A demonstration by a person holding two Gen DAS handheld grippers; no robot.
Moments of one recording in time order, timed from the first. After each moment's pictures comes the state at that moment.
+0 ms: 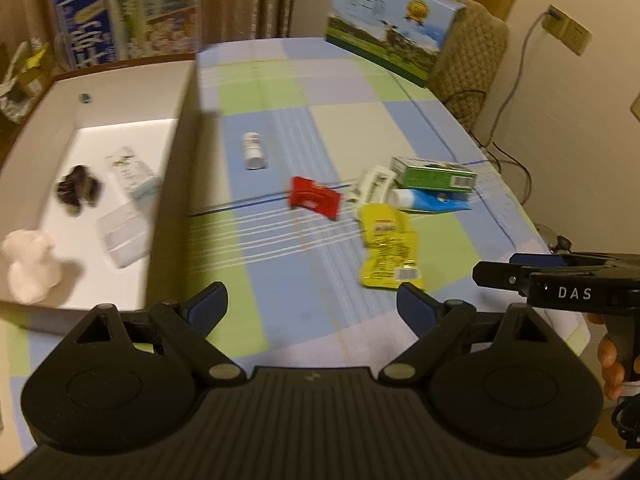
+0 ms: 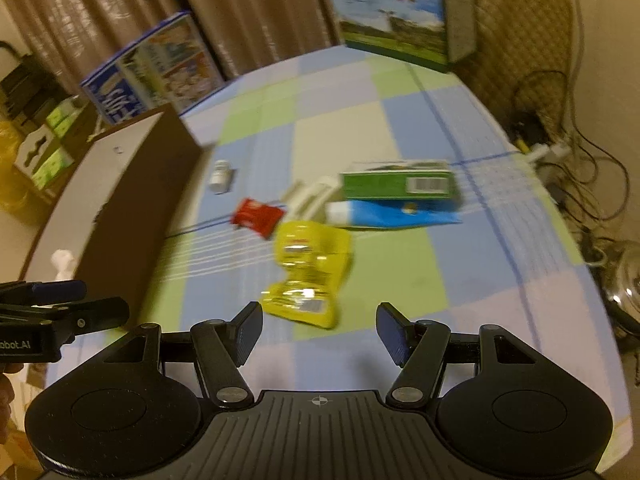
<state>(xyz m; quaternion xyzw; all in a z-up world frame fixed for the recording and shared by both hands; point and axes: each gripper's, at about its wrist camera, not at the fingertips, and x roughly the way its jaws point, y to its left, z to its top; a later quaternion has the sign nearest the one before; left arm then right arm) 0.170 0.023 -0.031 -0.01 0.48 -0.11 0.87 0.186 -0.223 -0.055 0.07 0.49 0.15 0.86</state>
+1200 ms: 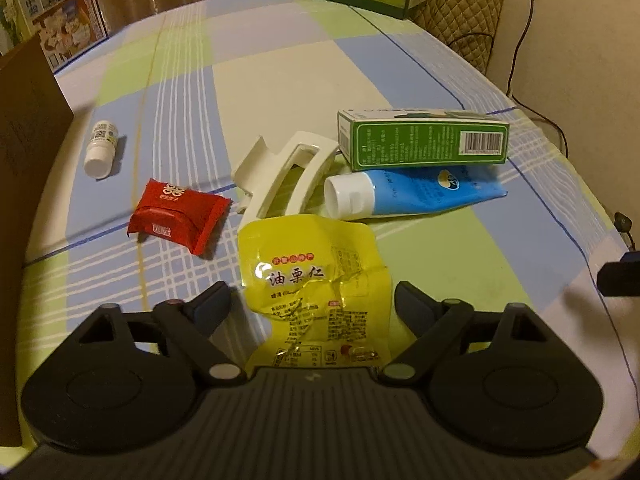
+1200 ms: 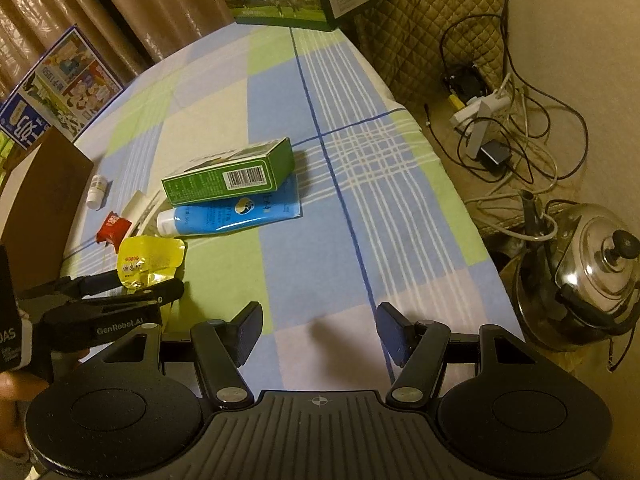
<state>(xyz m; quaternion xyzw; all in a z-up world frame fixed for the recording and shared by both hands) 0.264 -0.115 -0.169 0.05 0.49 -0.10 0.87 0.249 -0.342 -0.107 0.10 0.53 0.10 0.84</state>
